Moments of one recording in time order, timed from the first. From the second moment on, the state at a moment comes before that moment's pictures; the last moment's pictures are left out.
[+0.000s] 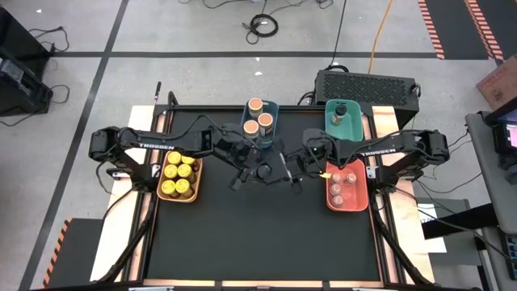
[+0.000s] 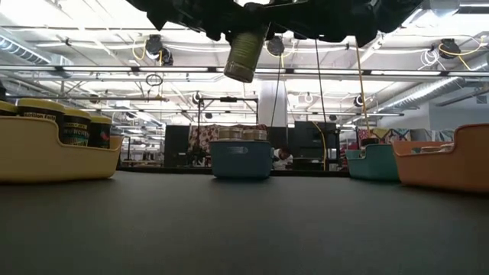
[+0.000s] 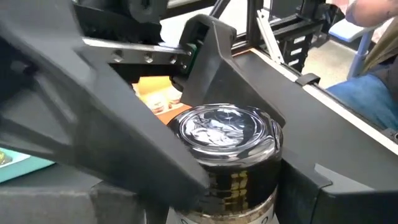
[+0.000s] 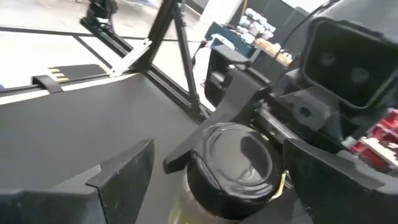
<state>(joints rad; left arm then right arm) 0.12 1.54 1.11 -0.02 0.49 0.37 -0.11 1.46 0.88 0.44 -0.47 -0.61</state>
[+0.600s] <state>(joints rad) 0.12 1.54 1.11 -0.04 0.51 0.35 -0.11 1.49 0.88 0.43 -0.47 -0.61</state>
